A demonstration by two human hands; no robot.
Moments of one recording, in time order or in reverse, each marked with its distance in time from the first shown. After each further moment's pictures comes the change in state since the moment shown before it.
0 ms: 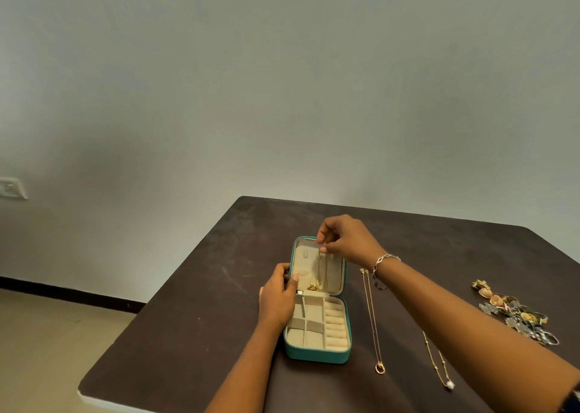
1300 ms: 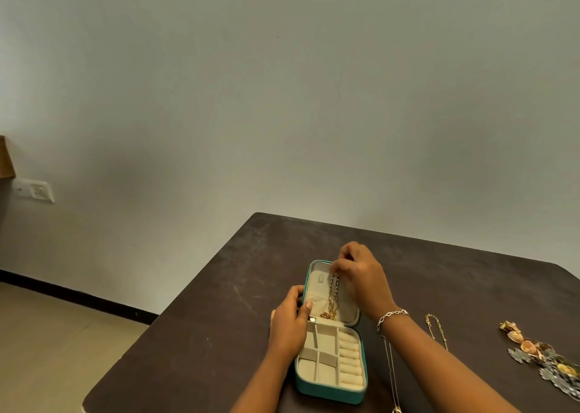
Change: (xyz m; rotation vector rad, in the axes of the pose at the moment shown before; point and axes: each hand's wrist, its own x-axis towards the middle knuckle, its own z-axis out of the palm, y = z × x) left_hand 0.000 -0.003 0.000 -0.016 -0.015 0.046; right_hand 0.012 0.048 0.044 -0.366 0.464 -0.392
